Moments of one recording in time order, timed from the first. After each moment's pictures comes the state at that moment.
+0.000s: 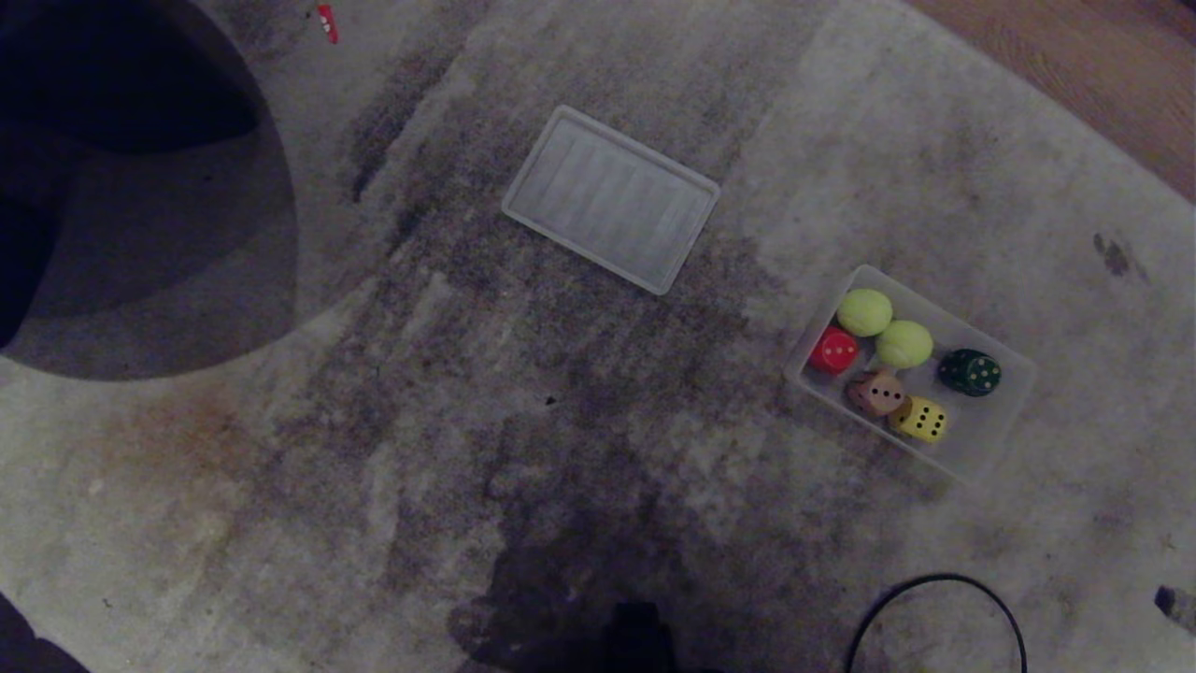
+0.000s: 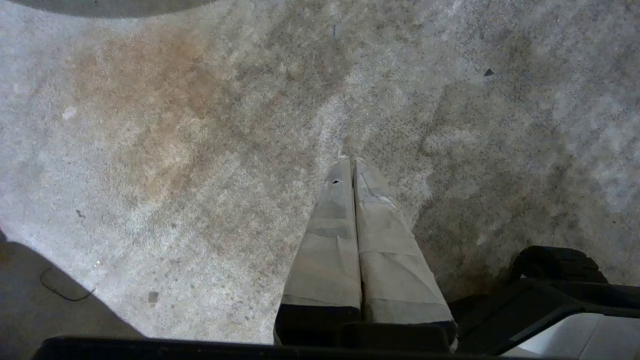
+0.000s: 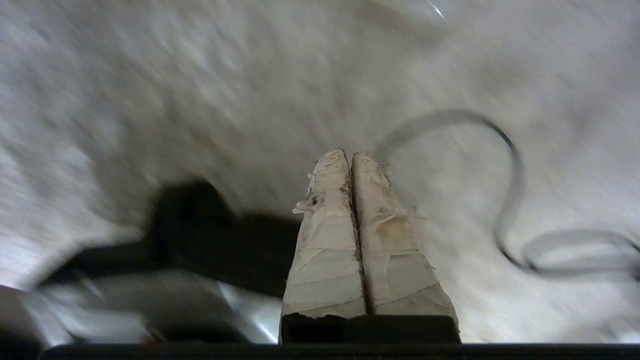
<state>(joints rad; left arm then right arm) -0.01 0.00 0.00 0.00 0.04 -0.03 -0.03 0.61 -0.28 0.05 0.06 0.21</state>
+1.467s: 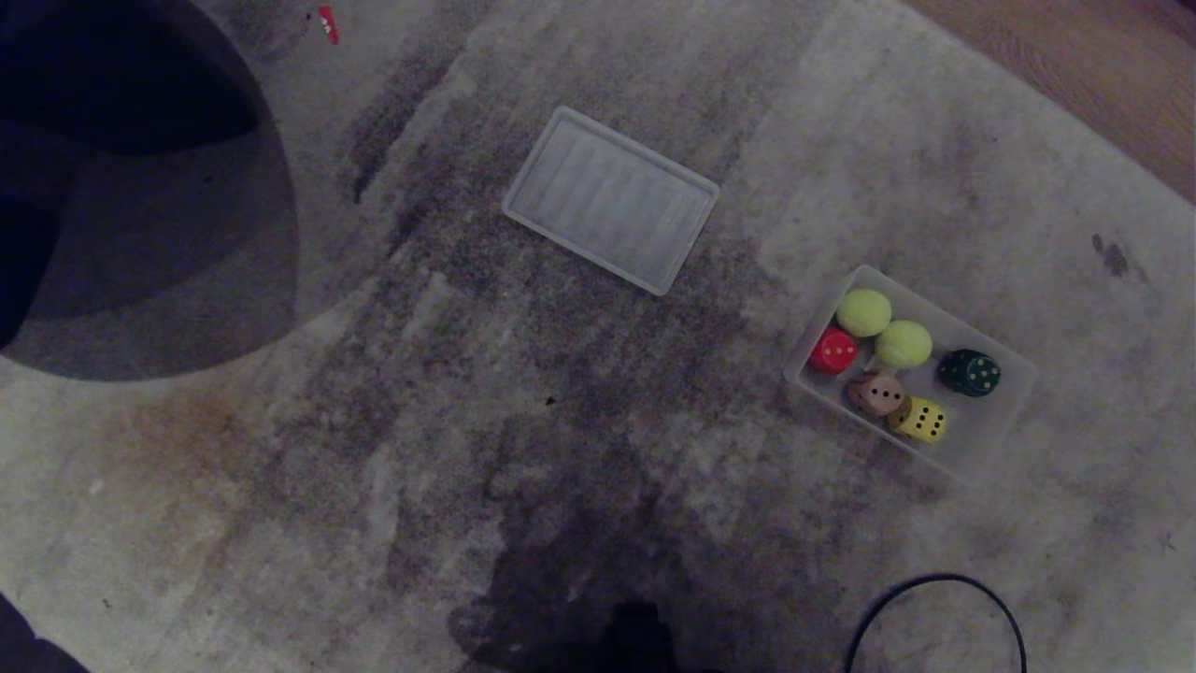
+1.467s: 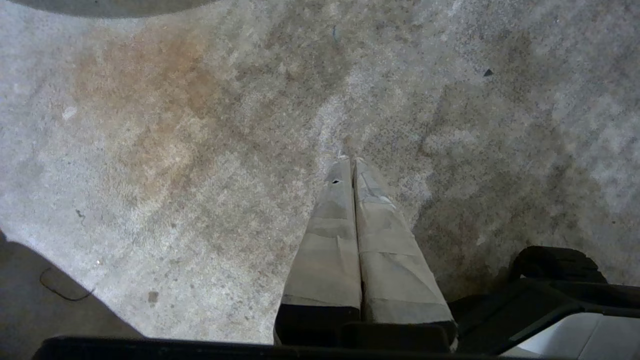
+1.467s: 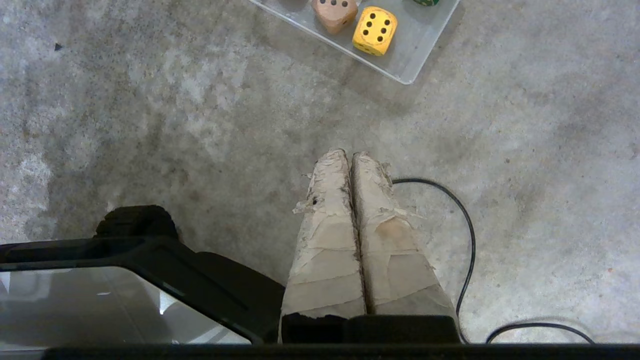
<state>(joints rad) -0.01 0.00 0.00 0.00 0.04 -0.04 0.01 0.00 -0.06 0.15 -0.01 0.07</state>
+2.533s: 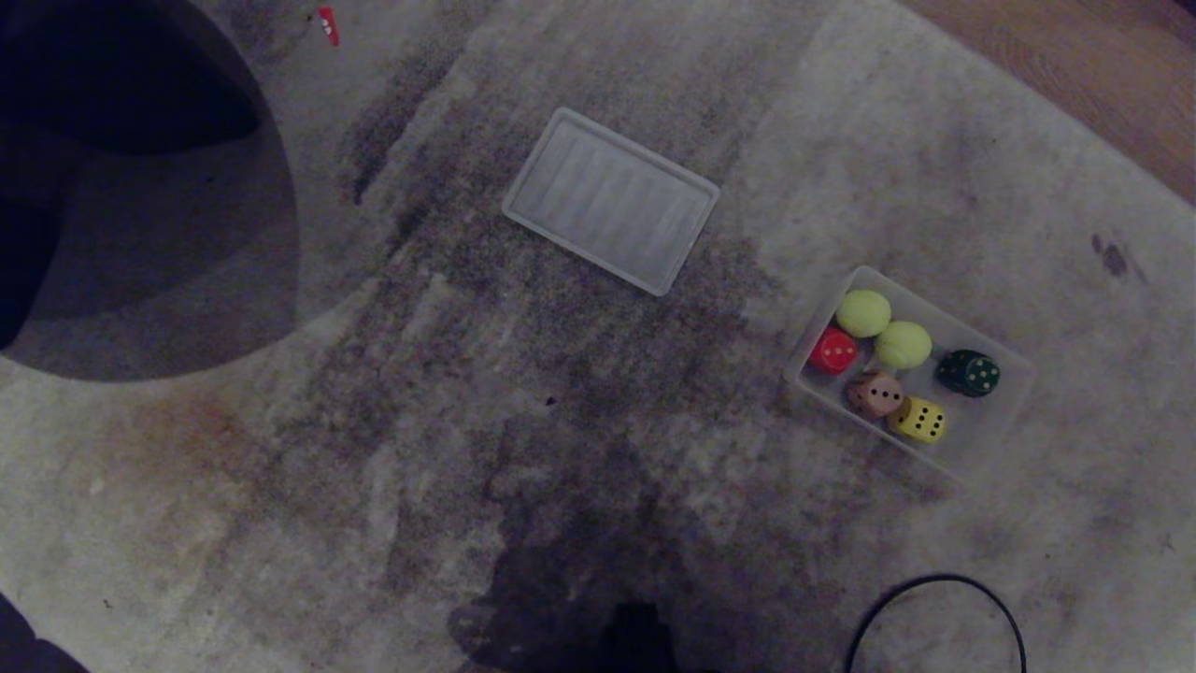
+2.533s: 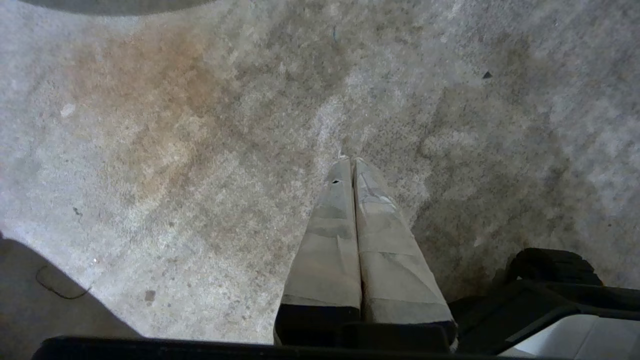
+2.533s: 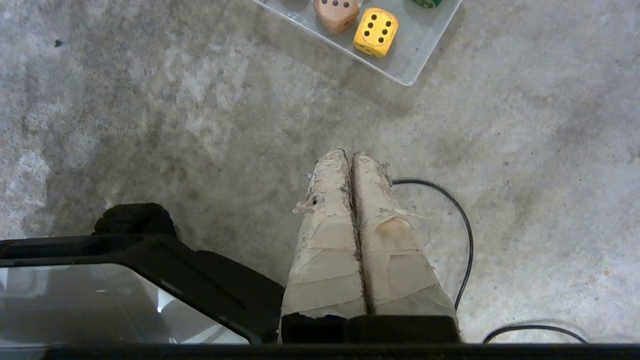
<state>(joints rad) -0.01 0.00 0.00 0.00 0.05 -0.05 0.01 0.00 -0.06 0.15 -0.01 0.06</state>
